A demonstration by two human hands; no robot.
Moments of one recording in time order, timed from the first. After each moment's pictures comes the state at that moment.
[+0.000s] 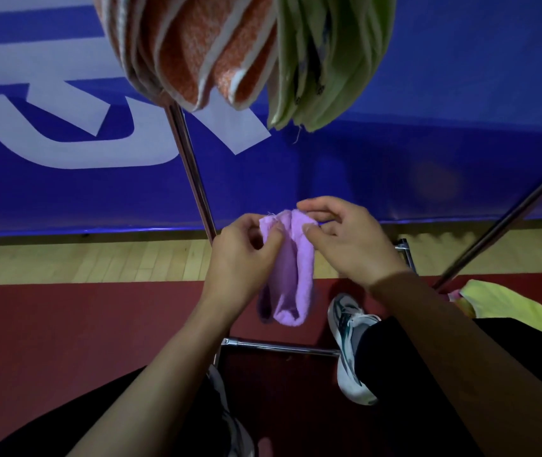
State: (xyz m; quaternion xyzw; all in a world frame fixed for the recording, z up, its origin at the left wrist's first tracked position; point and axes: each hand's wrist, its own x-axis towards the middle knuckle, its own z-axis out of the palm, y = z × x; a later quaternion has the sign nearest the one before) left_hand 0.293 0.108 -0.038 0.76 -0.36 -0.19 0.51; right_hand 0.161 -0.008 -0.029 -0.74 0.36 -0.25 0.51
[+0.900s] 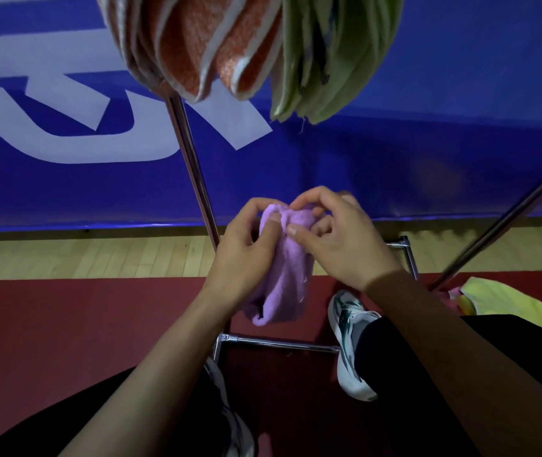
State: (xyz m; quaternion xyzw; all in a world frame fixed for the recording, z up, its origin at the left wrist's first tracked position) left_hand 0.290 0.114 -0.029 0.70 -0.38 -0.27 0.54; right_hand 0.162 0.005 -0.023 -0.80 0.33 -0.24 0.44
